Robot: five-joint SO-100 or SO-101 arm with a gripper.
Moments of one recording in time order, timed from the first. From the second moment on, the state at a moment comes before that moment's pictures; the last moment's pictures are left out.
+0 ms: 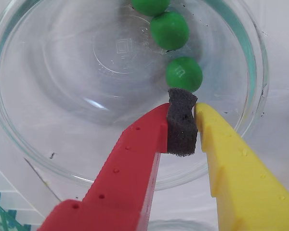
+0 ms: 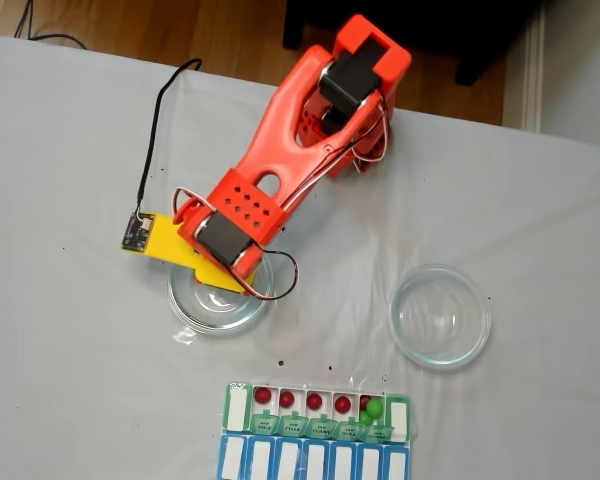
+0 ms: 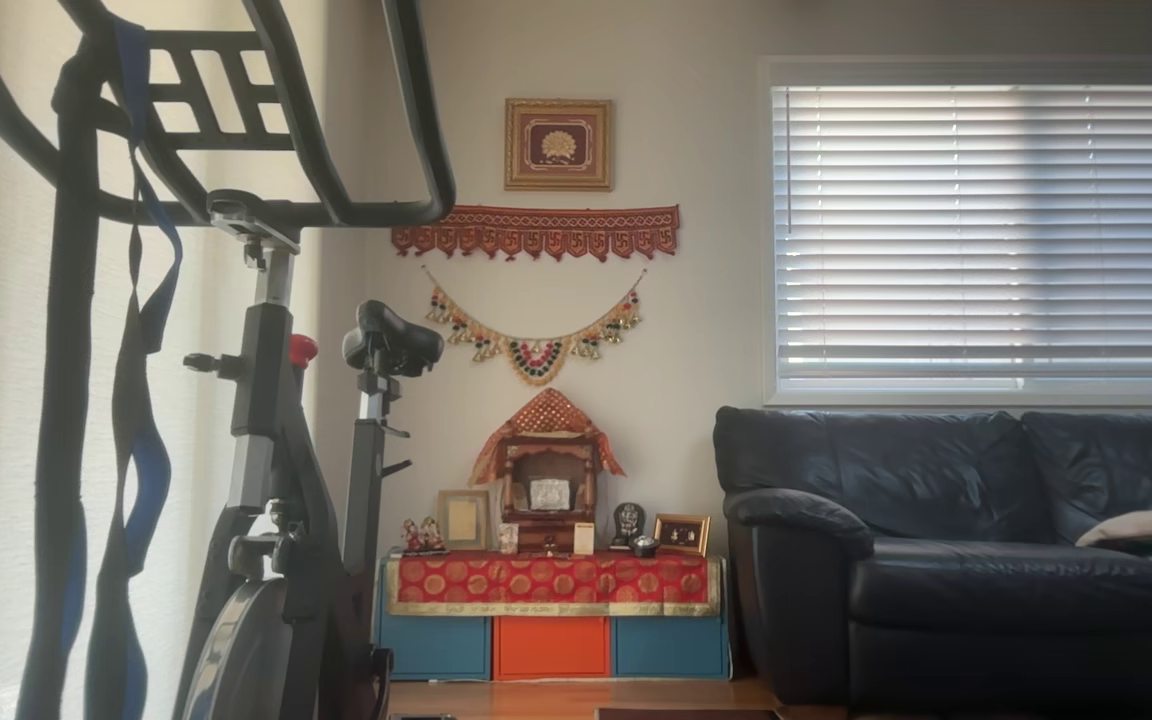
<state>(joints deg) 29.2 105.8 105.4 76.6 -22.2</state>
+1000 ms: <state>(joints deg) 29.2 101.2 105.1 75.7 -20.6</state>
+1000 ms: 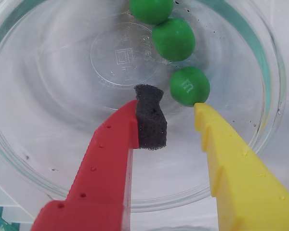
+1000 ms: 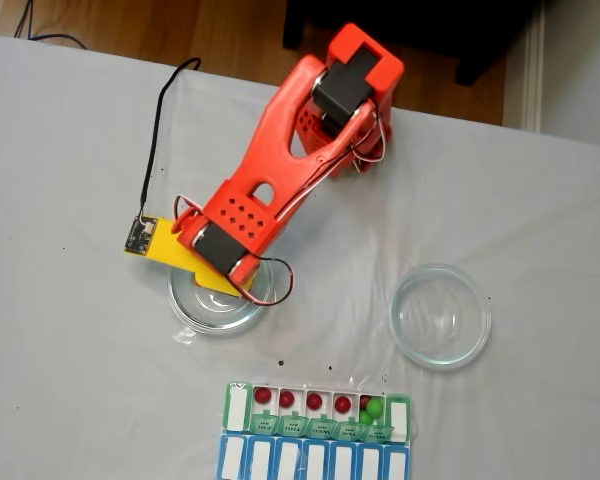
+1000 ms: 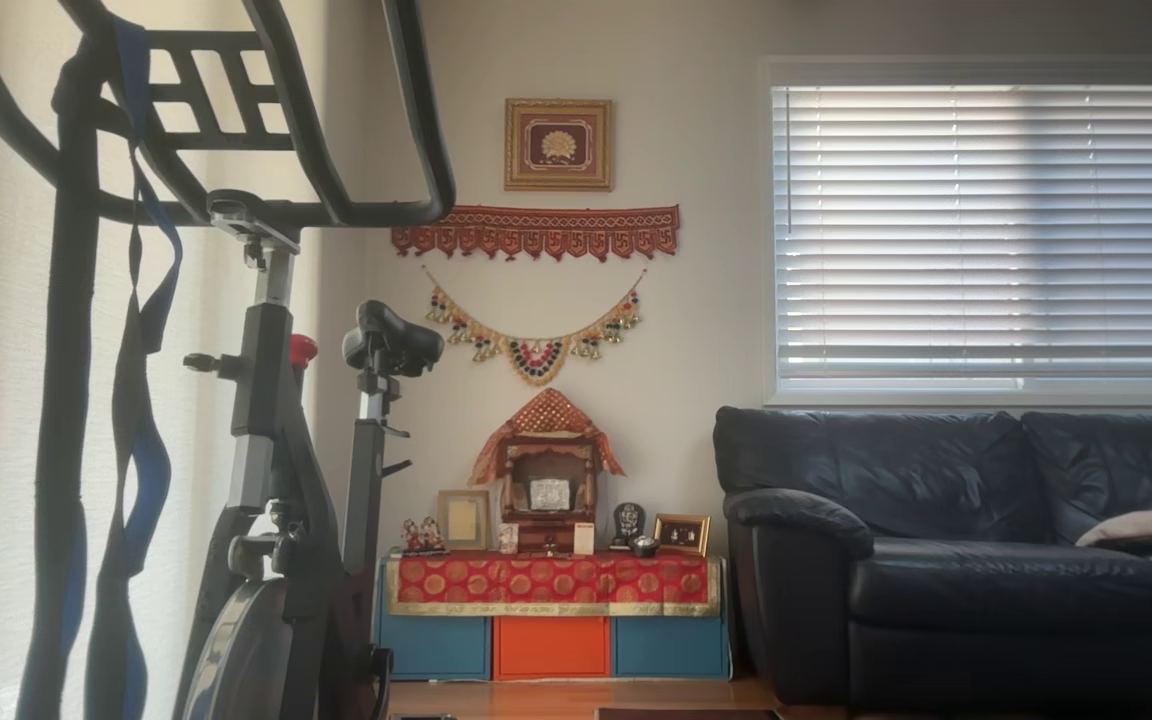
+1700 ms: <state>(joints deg) 30.6 95.9 99.5 82.1 -21.2</state>
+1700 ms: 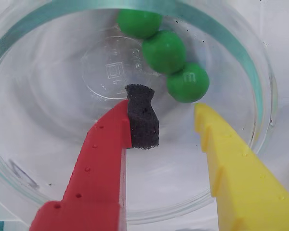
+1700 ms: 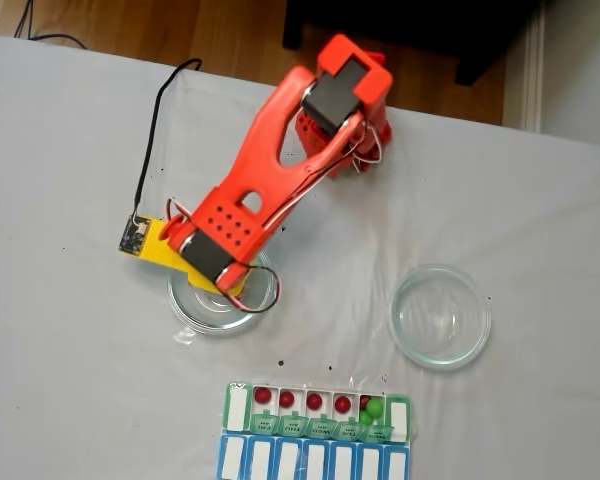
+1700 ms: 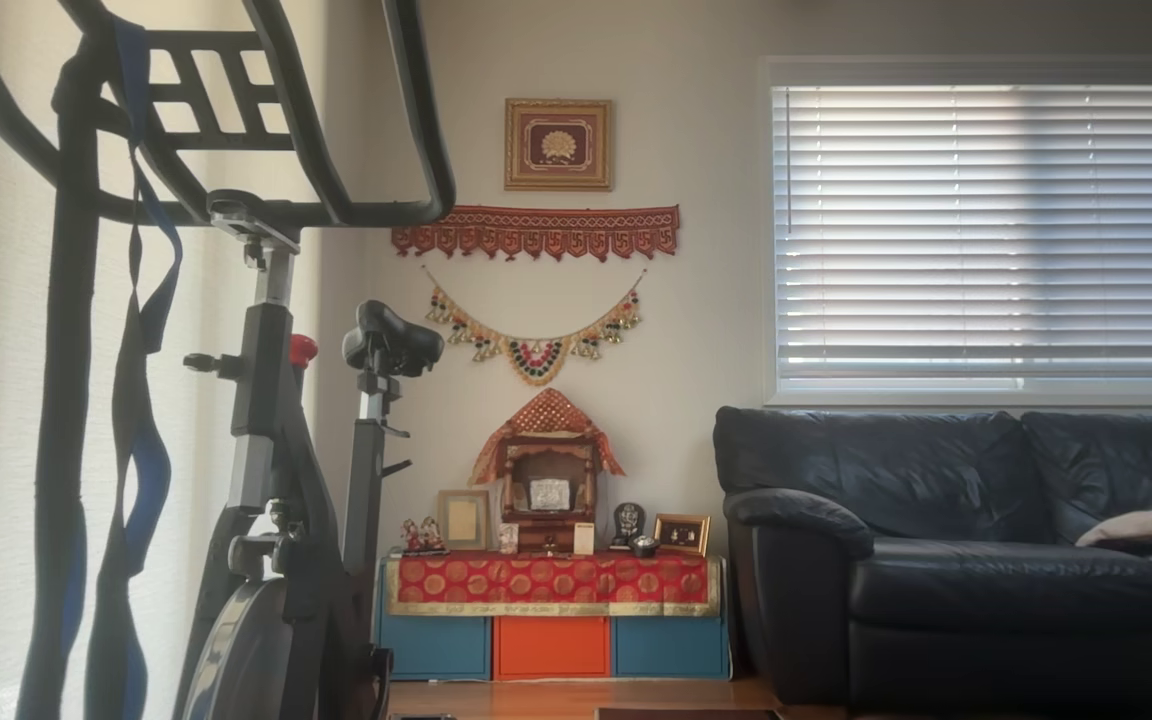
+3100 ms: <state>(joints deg) 31.3 98.9 97.0 84.6 -40.3</state>
